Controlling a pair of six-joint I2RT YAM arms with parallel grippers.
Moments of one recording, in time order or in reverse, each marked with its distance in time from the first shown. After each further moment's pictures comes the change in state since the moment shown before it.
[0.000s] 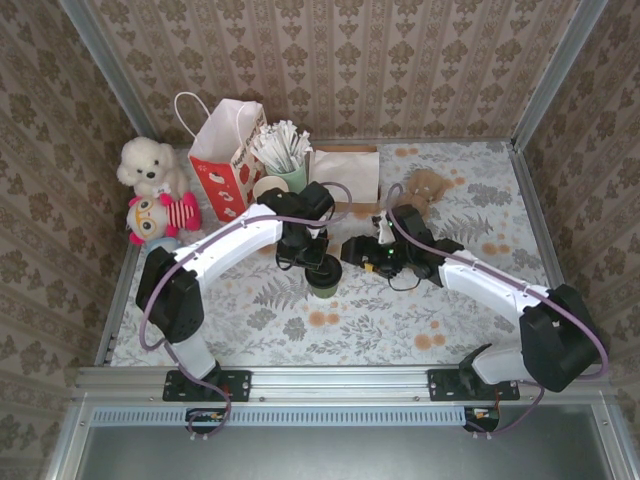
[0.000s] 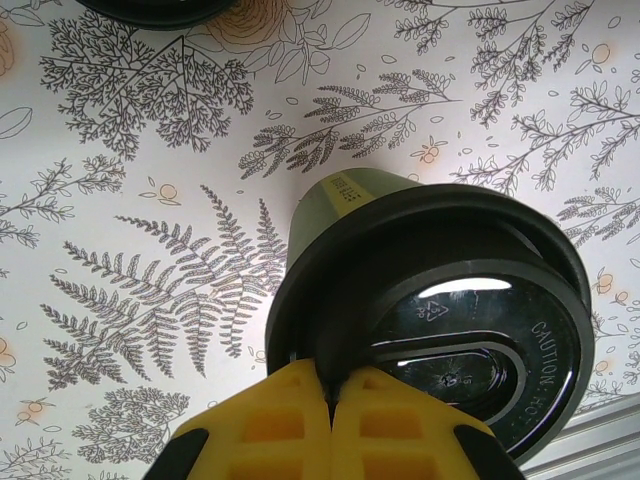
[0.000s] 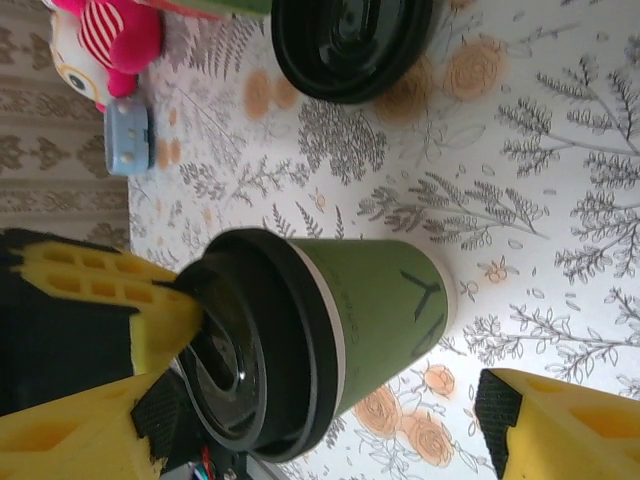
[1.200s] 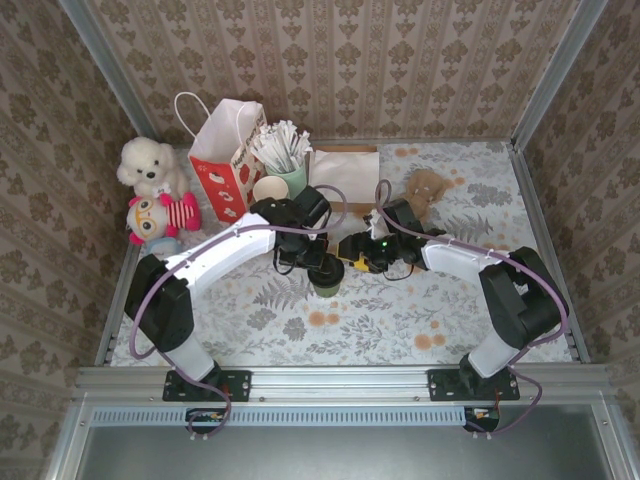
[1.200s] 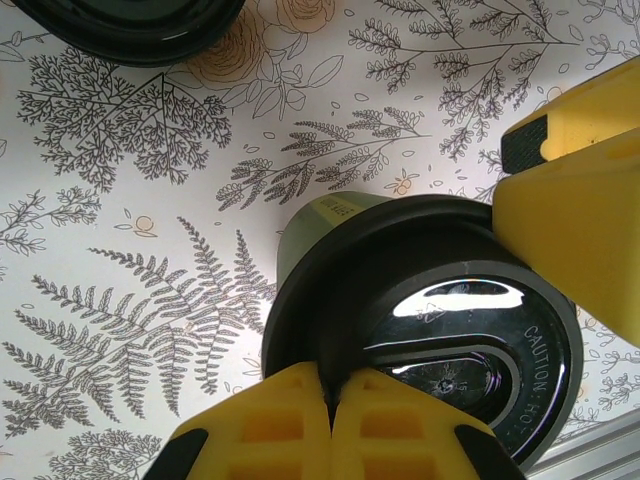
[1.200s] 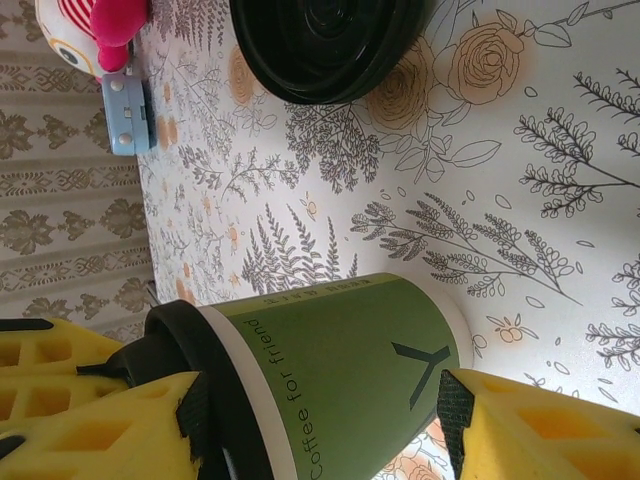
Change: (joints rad) left arm -0.005 -0.058 -0.129 0.157 0.014 -0.038; right arm -0.055 0.257 0.056 0.101 -0.190 -0.039
